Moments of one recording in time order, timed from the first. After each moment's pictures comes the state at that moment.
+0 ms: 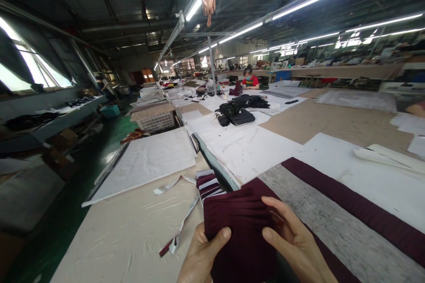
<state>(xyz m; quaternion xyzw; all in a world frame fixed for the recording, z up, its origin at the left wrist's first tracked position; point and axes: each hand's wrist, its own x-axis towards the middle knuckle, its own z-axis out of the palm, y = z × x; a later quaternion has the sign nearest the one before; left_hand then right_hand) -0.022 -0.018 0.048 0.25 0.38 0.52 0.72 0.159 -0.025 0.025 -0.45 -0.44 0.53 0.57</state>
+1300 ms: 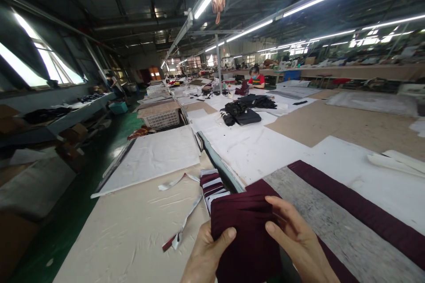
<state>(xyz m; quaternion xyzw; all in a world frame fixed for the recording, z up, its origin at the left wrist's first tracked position) -0.024 -0.014 0.051 0.33 0.38 0.51 0.70 0.148 -0.016 0.040 -0.47 -0.40 0.53 0.58</state>
